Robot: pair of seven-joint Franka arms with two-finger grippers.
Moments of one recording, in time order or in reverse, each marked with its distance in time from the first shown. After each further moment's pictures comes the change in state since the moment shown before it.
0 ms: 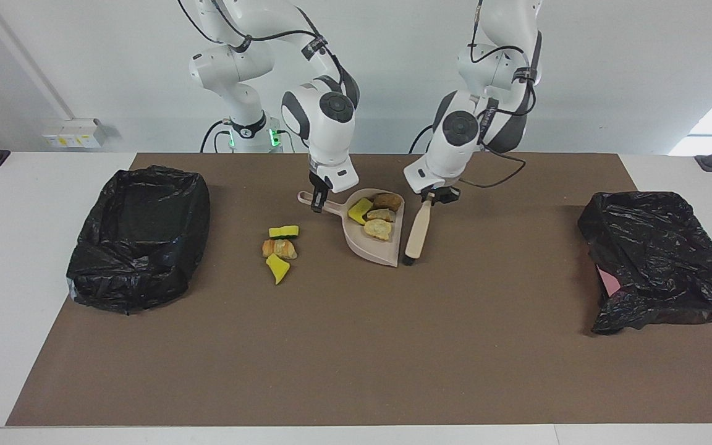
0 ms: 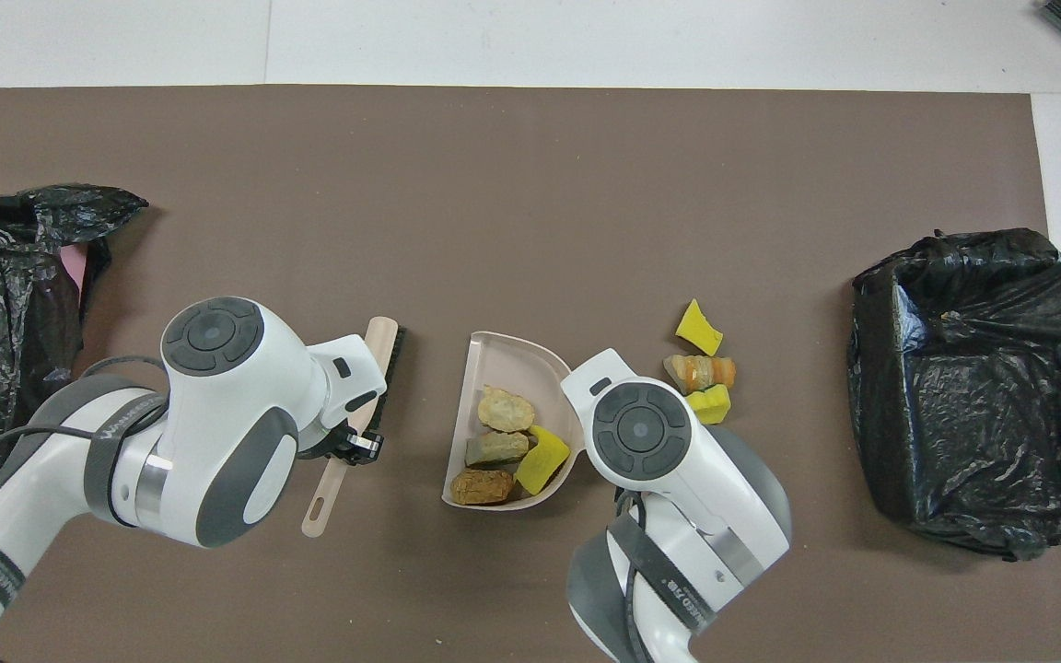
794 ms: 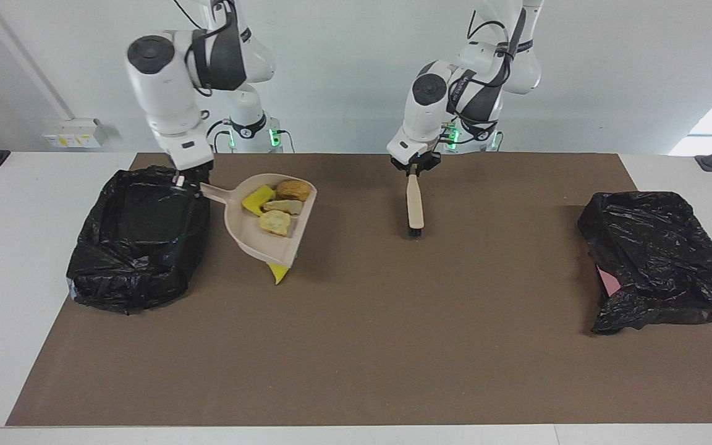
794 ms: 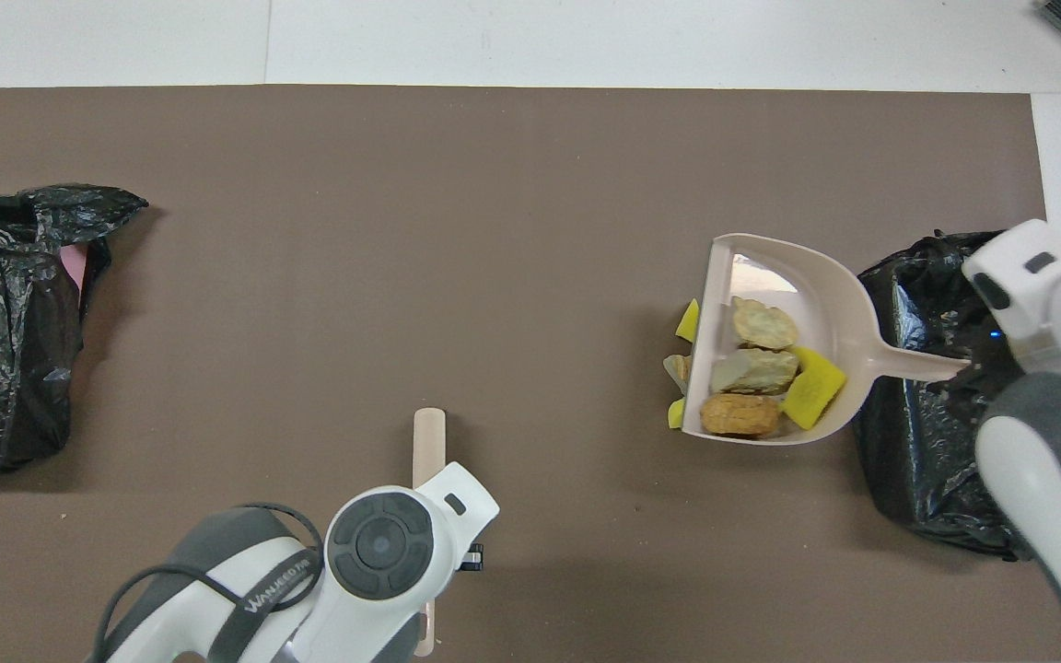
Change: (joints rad) left arm -0.335 -0.175 -0.034 -0.205 -0.005 0.103 -0.589; right arm -0.539 -0.196 -0.081 0.170 0.054 -0.295 -0.631
